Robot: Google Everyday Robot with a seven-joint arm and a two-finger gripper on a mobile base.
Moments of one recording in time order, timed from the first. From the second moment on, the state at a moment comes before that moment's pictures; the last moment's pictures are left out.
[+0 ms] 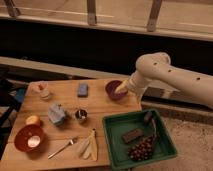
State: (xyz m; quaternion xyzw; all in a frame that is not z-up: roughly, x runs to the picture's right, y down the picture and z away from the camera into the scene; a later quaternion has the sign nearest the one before) arm 0.131 0.035 0.739 -0.24 0.14 0.82 0.50
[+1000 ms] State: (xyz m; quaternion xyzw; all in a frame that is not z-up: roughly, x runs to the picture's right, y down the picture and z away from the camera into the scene) arm 0.100 -0.002 0.736 -0.24 0.09 0.81 0.53
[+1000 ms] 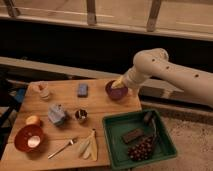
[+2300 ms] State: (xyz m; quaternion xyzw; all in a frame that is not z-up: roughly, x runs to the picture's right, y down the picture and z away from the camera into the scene) arm -0.006 -0.056 0.775 -0.27 0.03 0.76 0.60
